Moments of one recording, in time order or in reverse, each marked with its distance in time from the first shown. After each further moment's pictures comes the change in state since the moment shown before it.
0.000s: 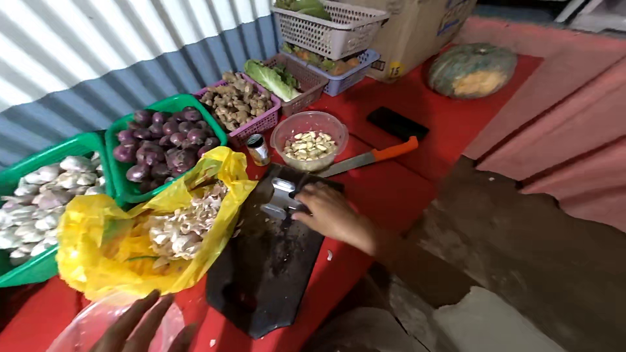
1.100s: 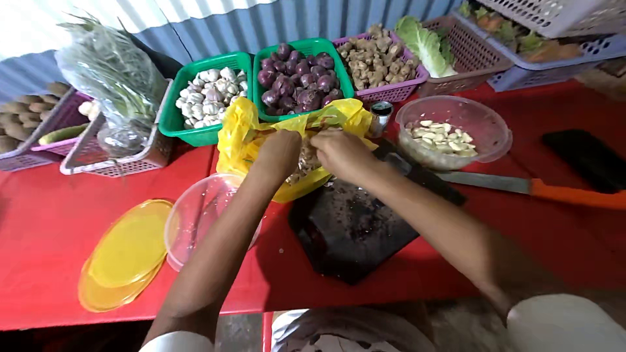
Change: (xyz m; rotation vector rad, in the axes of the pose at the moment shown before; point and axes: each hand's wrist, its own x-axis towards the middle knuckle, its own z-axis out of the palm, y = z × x) left_hand 0.165 -0.060 0.041 0.274 -0.425 -0.294; right_hand 0.113 -0.129 0.016 -0.155 0.068 -0.632
